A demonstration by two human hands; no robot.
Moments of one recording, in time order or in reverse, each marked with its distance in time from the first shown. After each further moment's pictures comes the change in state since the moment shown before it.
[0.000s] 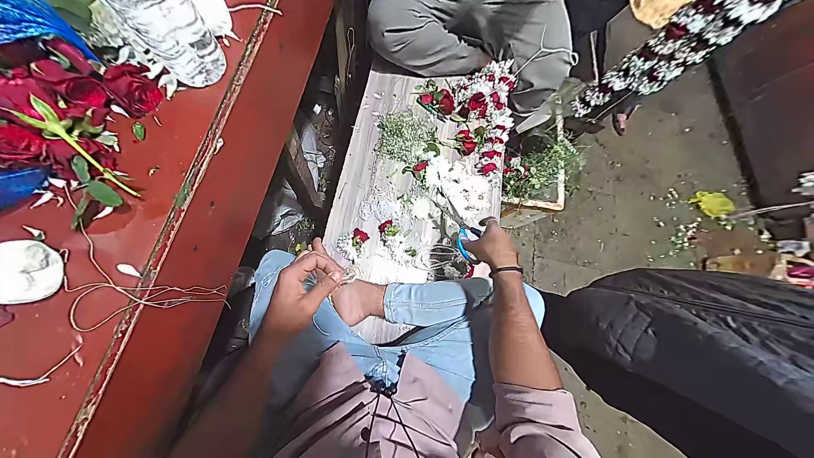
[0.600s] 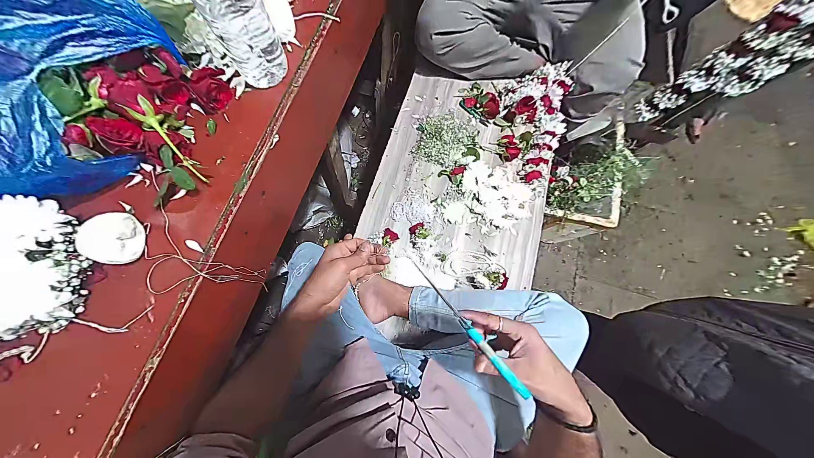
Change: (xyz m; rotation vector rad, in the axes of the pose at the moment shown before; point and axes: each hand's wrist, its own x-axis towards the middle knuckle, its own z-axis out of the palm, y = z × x) left_hand 0.024 0.018 0.010 -0.649 0.024 -0.543; right_hand -0.196 -0.004 -0.028 0.881 -0.618 -0.687
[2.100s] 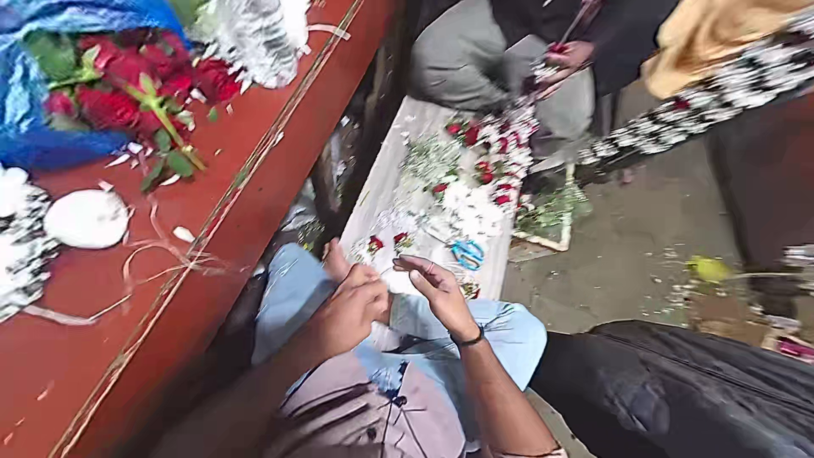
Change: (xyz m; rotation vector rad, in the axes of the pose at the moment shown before) left_hand -0.047 0.002 0.028 1.073 -0.227 0.219; right_hand 0.120 0.020 0.033 -0.011 0.091 -0.154
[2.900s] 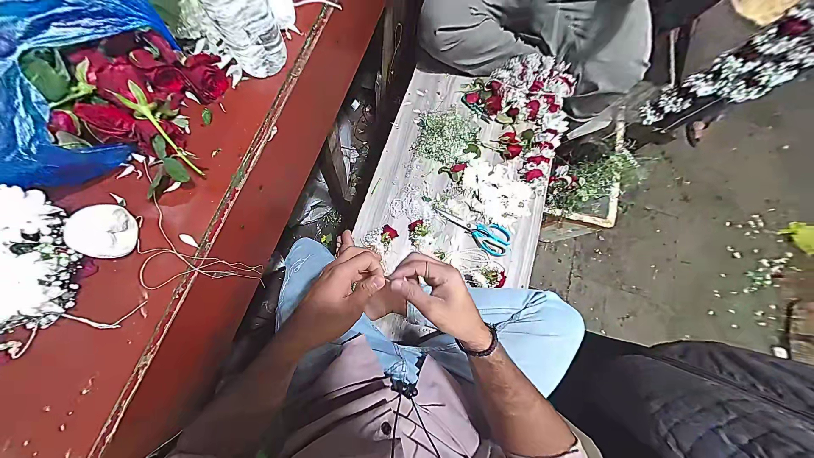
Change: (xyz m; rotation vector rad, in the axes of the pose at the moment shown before) left_hand -0.001 -0.009 -0.024 -0.257 0.171 0.069; right_hand 0.001 -0.048 0.039 -0.035 -0.052 -0.159
